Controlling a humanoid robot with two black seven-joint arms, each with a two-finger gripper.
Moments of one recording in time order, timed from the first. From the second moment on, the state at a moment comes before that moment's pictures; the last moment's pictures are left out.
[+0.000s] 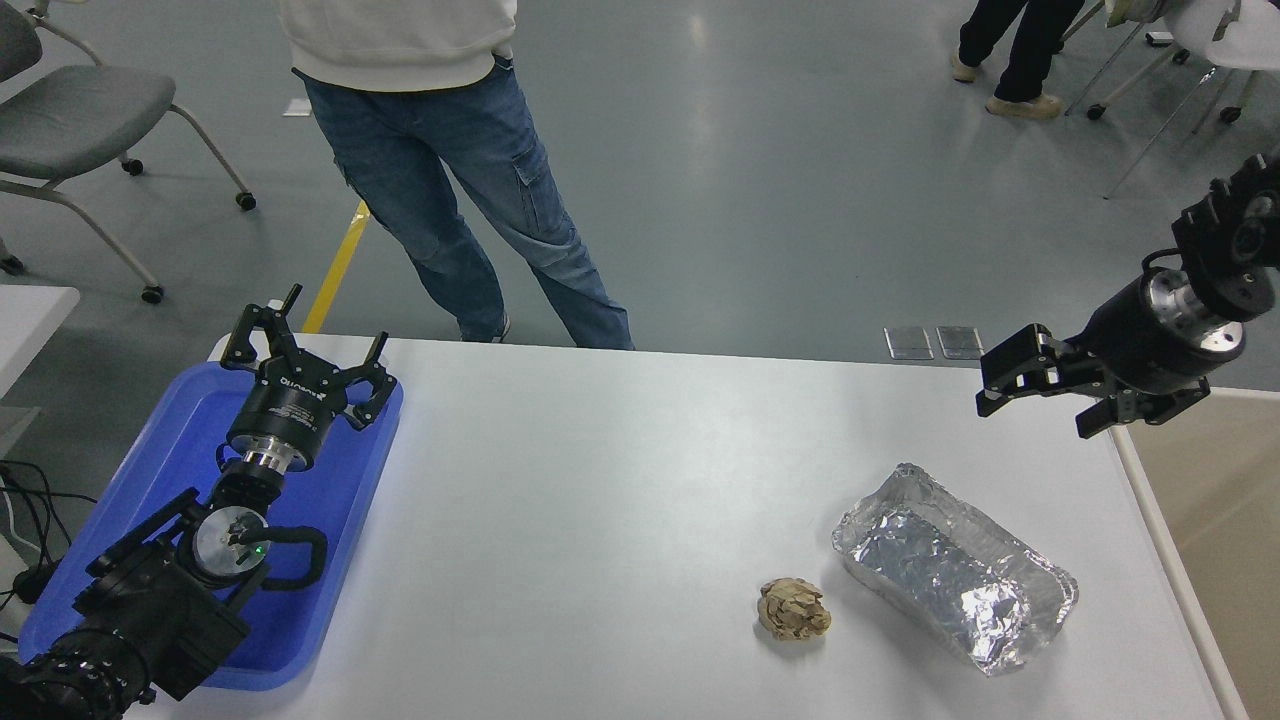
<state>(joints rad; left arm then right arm) -0.59 0.22 -0.90 -0.44 -0.08 -0.64 -0.34 1.93 -0.53 -1.27 1.19 -0.32 0.70 0.16</state>
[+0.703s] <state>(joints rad) -0.59 0.22 -0.90 -0.44 -0.08 -0.64 -0.34 1.94 -0.54 -1.26 1.20 -0.32 0.70 0.16</state>
